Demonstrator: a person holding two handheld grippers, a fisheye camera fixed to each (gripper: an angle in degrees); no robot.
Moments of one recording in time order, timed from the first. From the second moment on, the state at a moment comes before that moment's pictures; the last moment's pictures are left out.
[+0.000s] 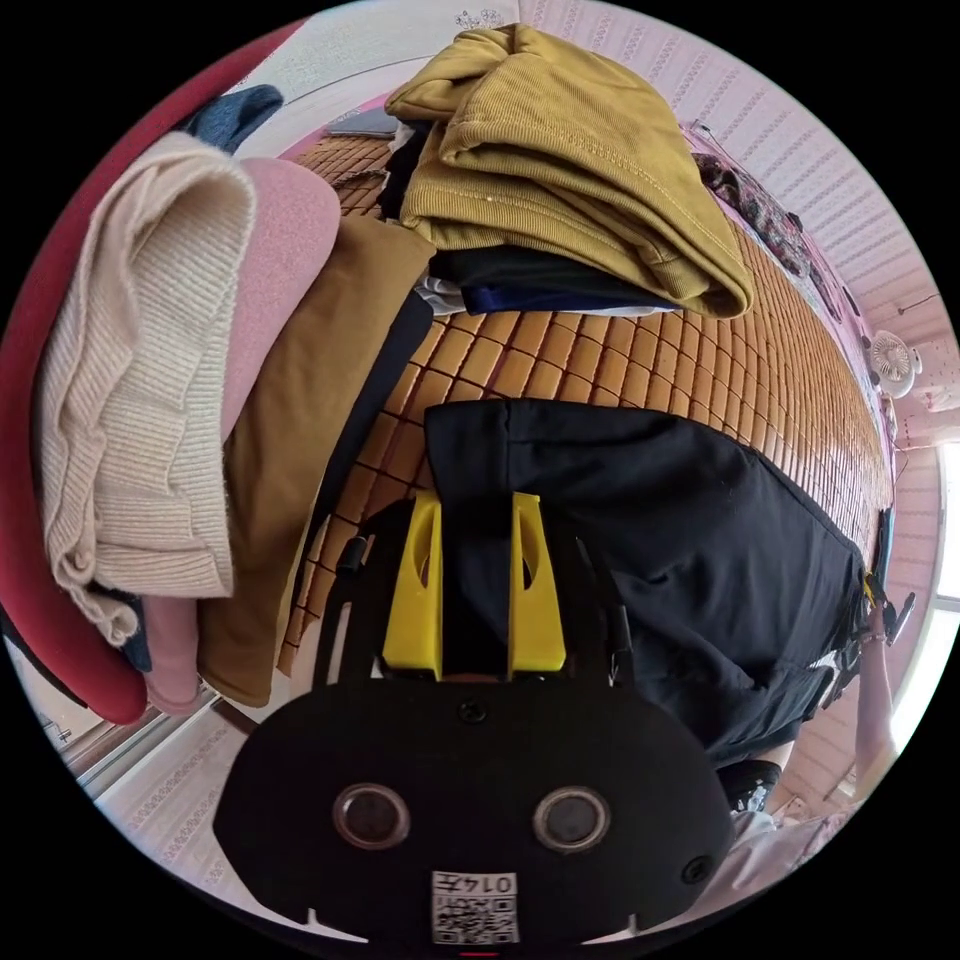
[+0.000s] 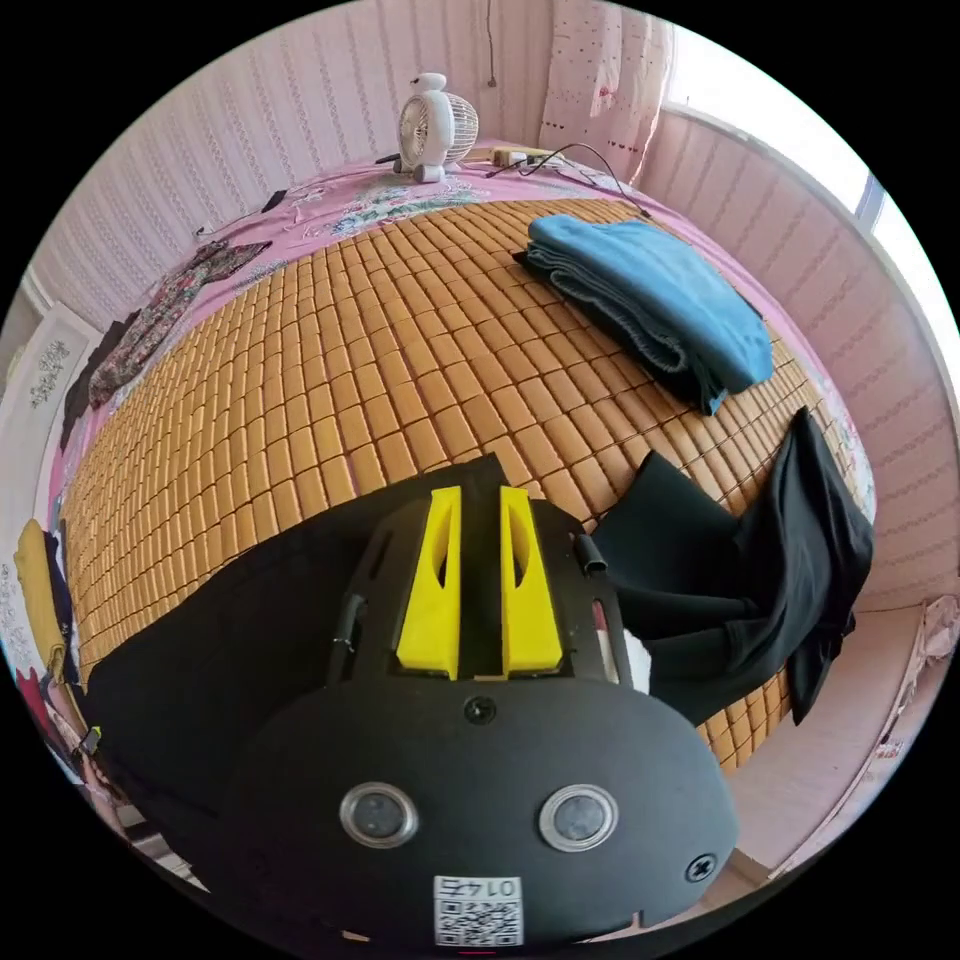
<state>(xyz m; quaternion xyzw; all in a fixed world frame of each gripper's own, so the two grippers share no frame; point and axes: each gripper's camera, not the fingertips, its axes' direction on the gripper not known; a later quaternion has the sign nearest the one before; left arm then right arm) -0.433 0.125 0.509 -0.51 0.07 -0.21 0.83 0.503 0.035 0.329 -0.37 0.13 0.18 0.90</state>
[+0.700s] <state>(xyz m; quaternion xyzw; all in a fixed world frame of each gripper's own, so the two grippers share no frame) -0.418 0.117 0.526 -0.50 0.05 -0.18 0.84 0.518 0.003 0.342 -0.37 0.05 0.16 0.92</state>
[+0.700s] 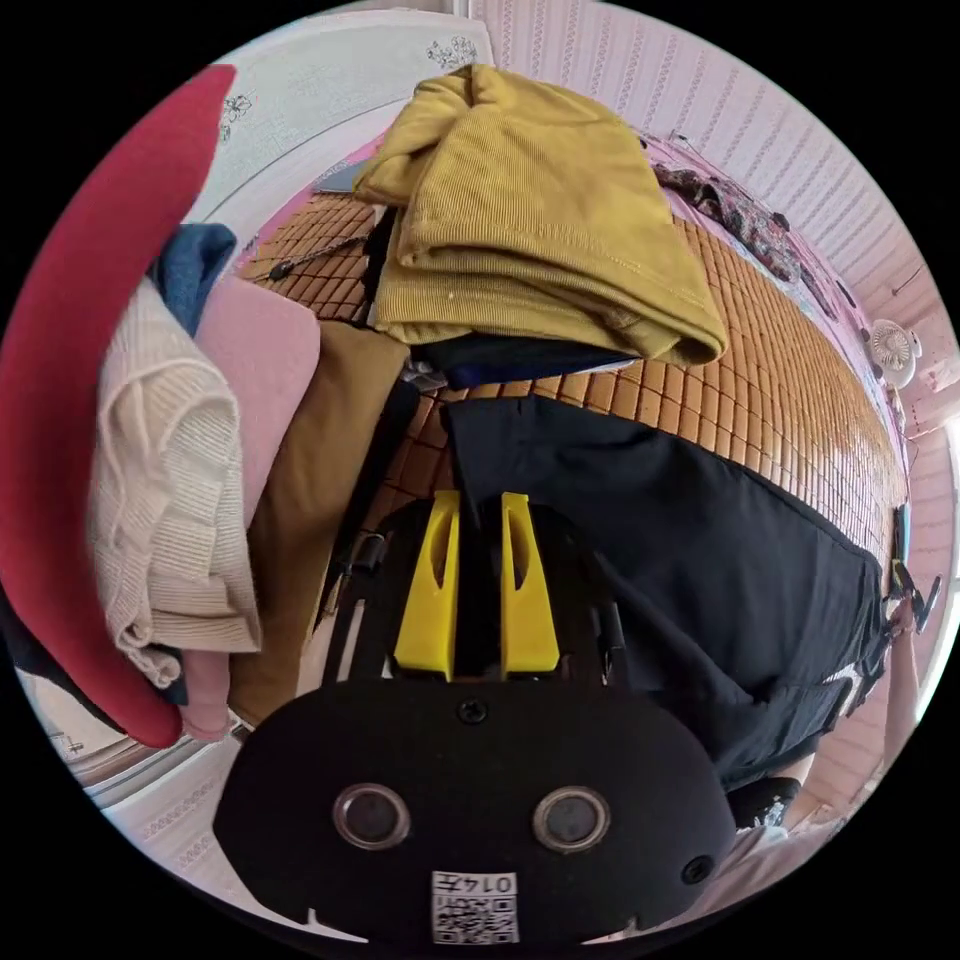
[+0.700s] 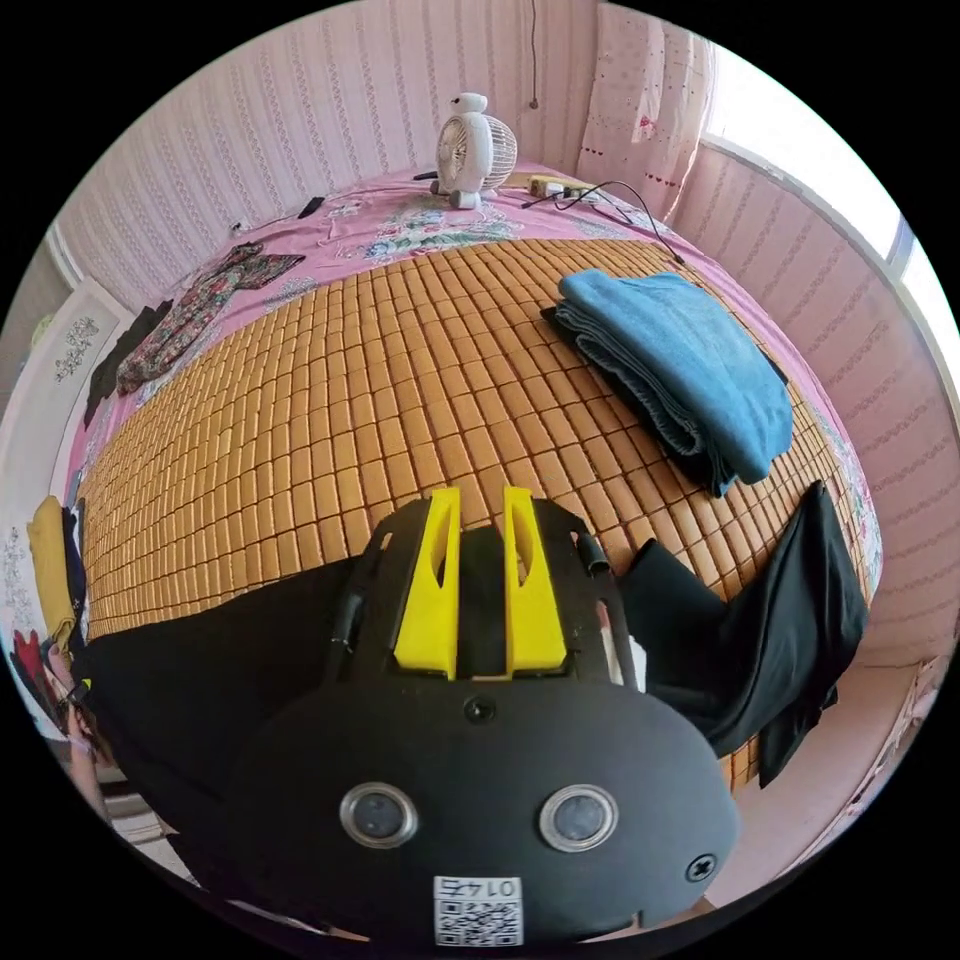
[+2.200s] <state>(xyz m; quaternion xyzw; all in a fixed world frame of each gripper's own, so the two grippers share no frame) -0.323 0.226 0.308 -0.38 0.35 -0.23 0.83 0.551 0.083 0.078 -0.45 0.02 0.04 0.89</state>
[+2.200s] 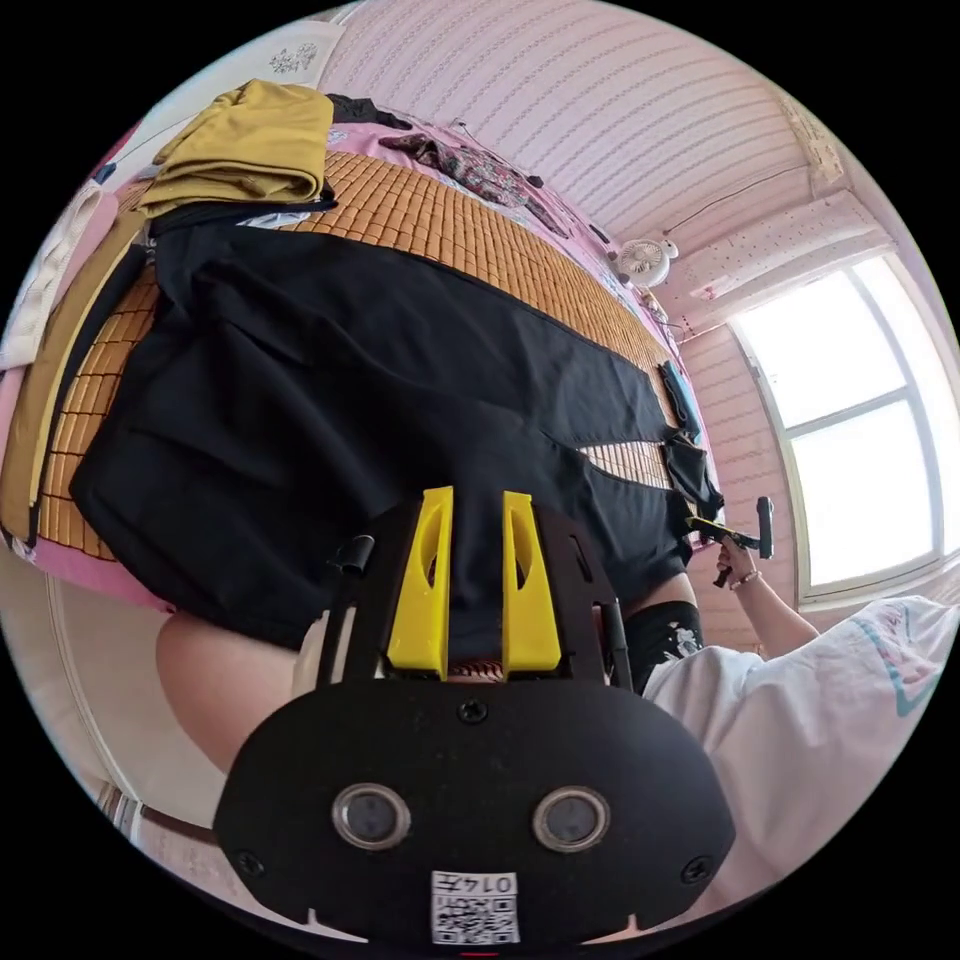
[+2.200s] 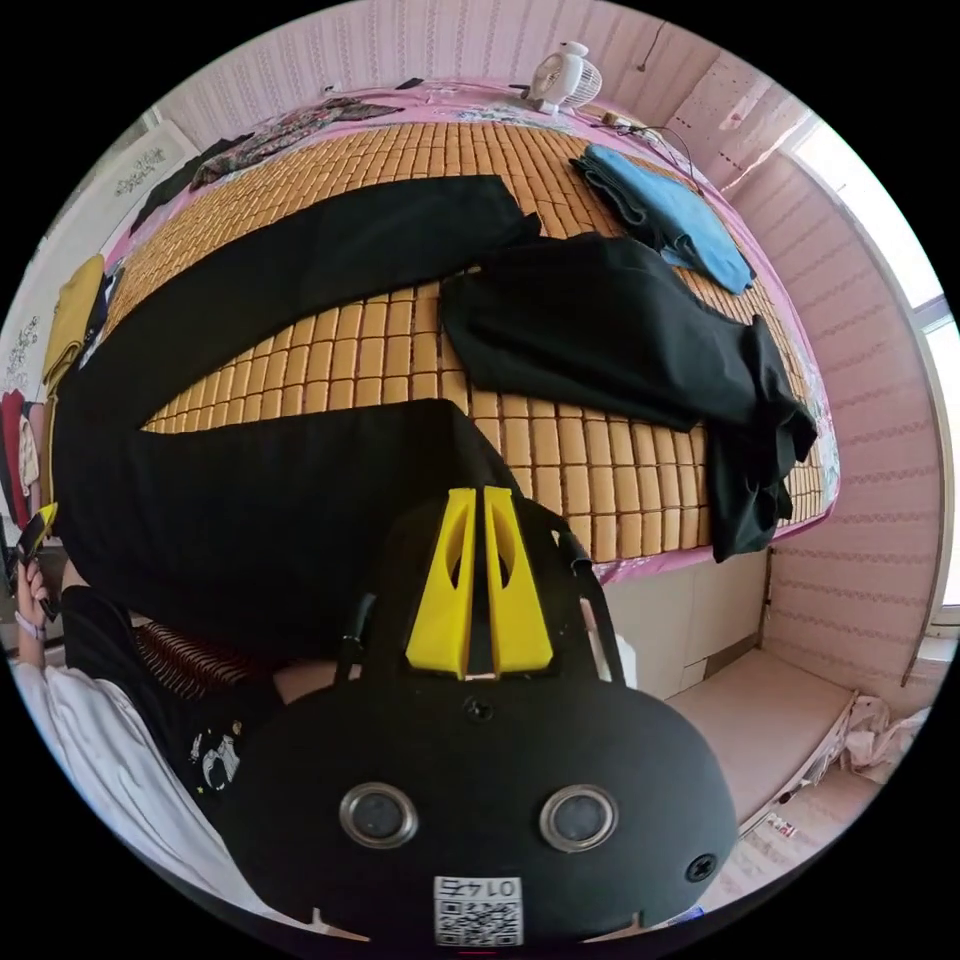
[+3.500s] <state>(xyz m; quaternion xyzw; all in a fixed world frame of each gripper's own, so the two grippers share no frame) -0.517 0.370 0.270 -0.35 0.17 -0.52 0.76 0.744 0.252 -0.060 -0.38 -0.05 0.55 0.74</state>
